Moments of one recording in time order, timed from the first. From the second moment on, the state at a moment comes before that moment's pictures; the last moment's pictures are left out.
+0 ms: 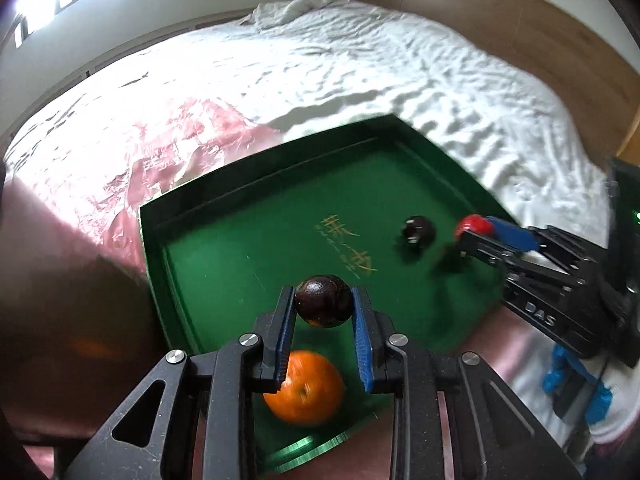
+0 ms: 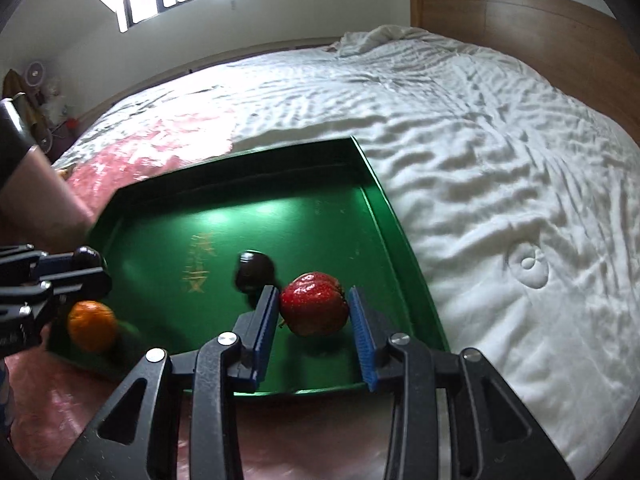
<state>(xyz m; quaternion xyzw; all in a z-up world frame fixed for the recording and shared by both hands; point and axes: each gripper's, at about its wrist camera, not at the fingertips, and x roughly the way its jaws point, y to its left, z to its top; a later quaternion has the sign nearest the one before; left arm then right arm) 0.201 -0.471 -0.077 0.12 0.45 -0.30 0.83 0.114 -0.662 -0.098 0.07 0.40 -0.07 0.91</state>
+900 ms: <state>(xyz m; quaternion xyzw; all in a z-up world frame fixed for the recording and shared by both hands) 0.190 -0.481 -0.076 0.13 0.44 -0.27 0.84 0.098 -0.657 -0.077 0.05 0.39 -0.09 0.92</state>
